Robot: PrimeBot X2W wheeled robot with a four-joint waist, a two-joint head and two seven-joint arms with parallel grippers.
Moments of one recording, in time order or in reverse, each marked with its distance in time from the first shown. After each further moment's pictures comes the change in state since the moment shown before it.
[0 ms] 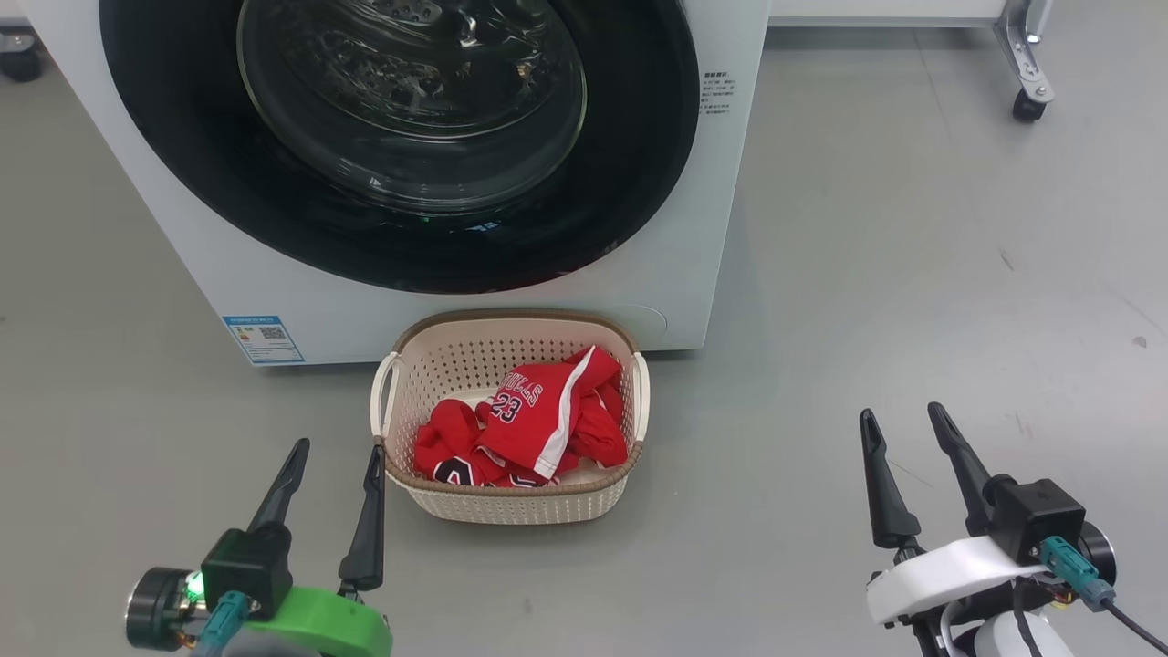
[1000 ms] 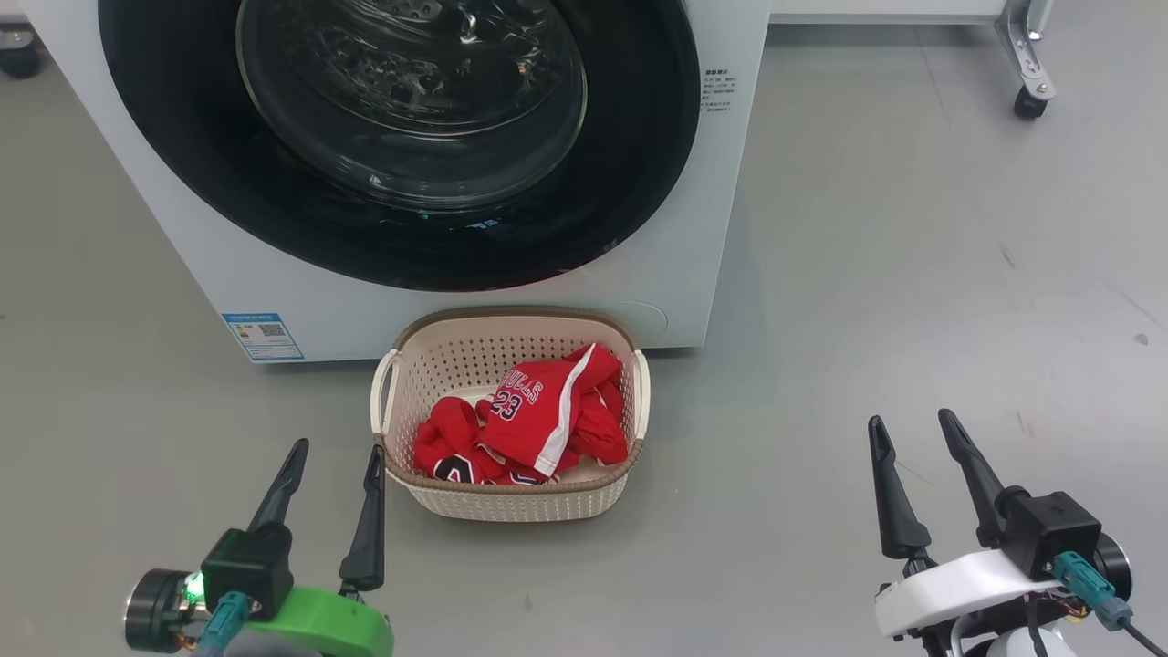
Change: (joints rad) left arm 0.015 0.001 -0.002 -0.032 0.000 0.018 0.022; right arm 0.060 -0.009 0.001 -0.097 0.000 -0.019 0.028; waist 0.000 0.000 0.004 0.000
